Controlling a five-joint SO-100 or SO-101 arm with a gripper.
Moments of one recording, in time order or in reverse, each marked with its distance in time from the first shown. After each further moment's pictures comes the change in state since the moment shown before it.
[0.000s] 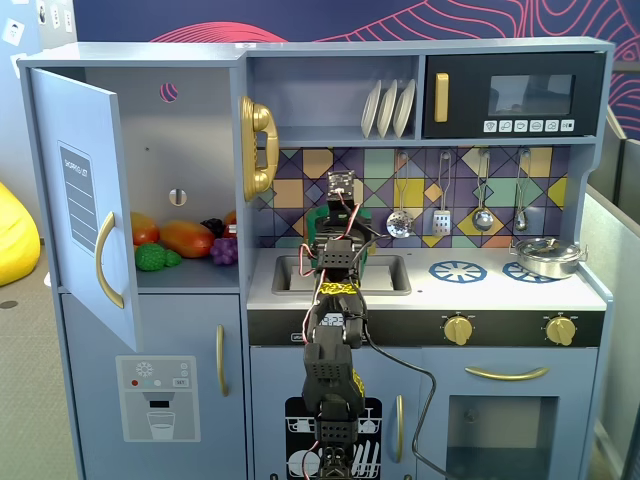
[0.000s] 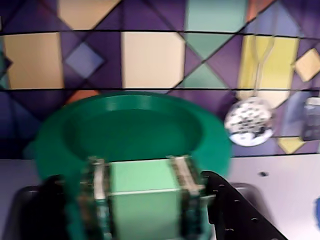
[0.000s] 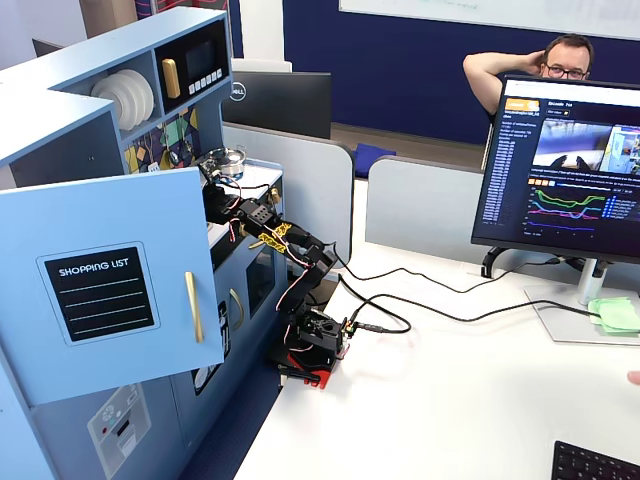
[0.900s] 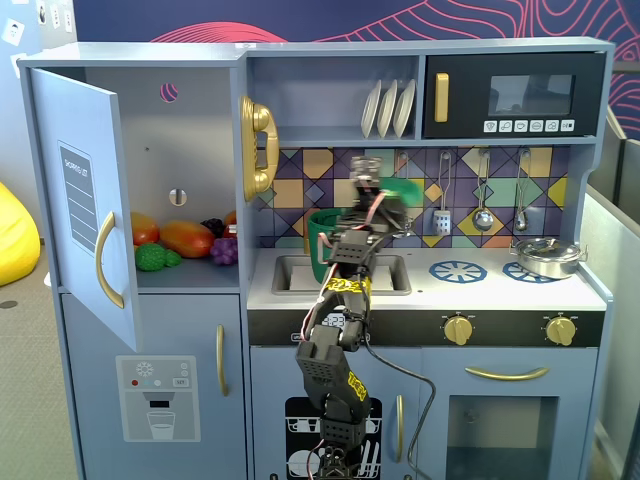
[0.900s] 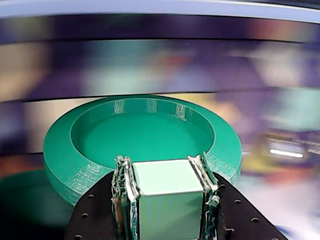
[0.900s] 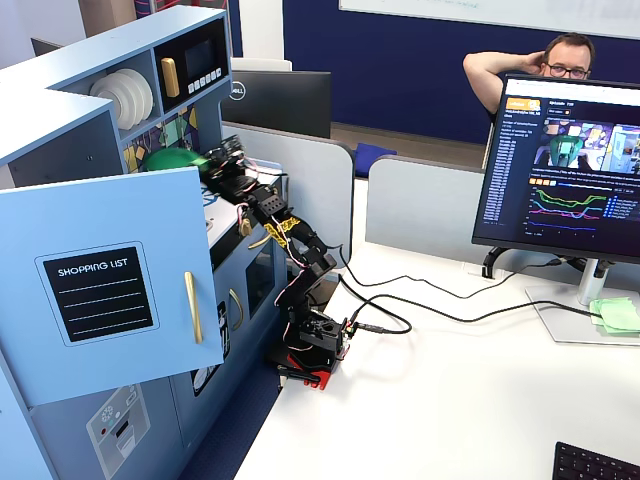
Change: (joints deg) arm 17.7 0.6 -8.7 1.8 0.4
